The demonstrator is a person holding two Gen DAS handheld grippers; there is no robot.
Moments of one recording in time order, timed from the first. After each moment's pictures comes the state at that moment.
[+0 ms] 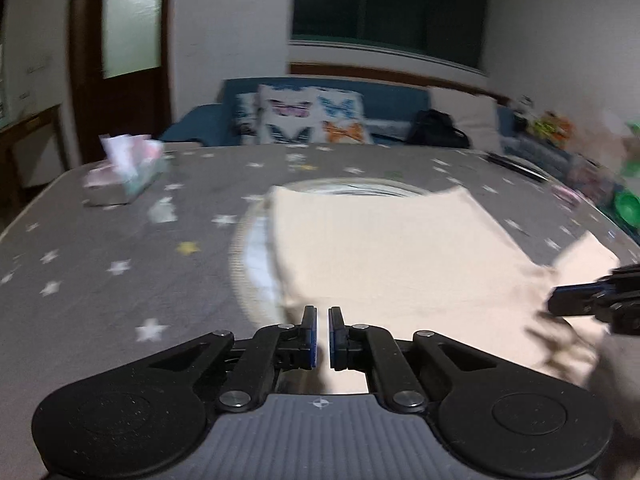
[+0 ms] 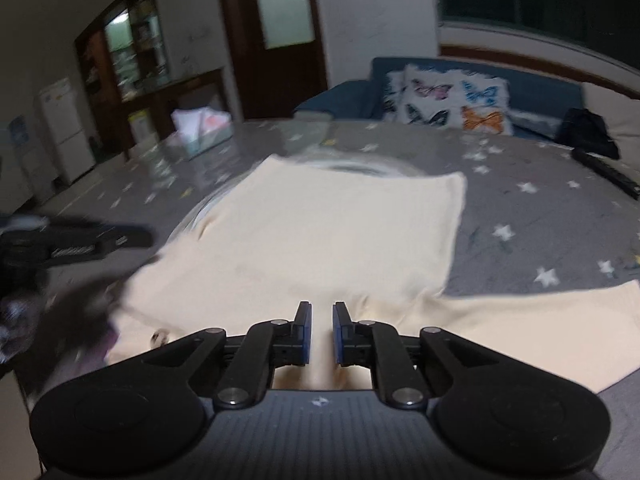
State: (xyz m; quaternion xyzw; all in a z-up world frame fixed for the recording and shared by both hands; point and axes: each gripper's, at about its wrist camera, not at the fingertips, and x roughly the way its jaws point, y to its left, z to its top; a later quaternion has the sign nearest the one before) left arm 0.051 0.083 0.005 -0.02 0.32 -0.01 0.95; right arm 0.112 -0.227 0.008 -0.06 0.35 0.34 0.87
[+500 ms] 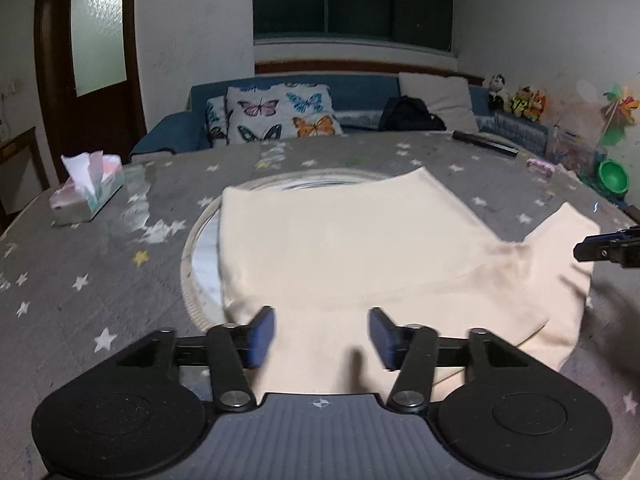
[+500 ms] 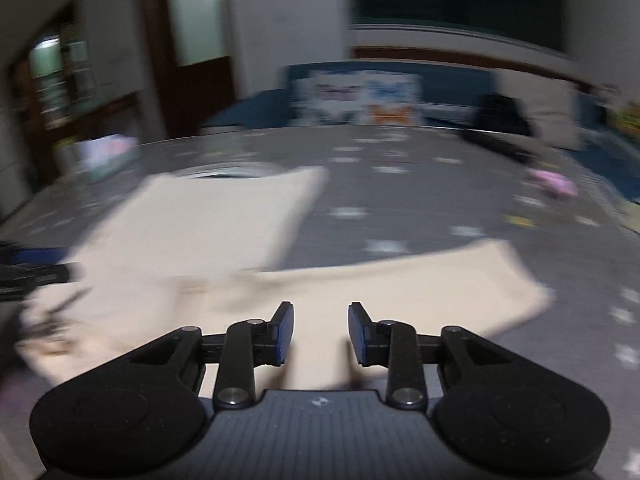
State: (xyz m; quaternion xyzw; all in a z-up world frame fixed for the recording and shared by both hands) left arm 0.053 0.047 0.008 0.01 0.31 -0.03 0.95; right arm 0.135 -0.341 0.012 -0.02 0.34 0.17 0.93
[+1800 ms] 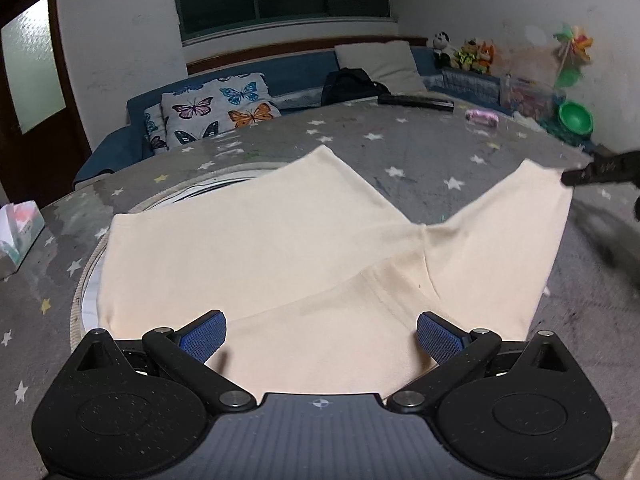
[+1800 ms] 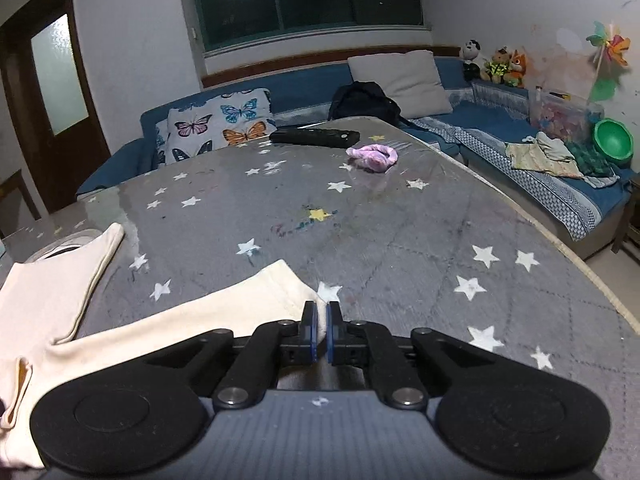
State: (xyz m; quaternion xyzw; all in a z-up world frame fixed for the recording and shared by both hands) left arm 0.092 -0.055 -0.016 0.09 0.34 -0.09 0.93; right arm 0.172 -0.439 -0.004 0.08 0.33 0.03 0.94
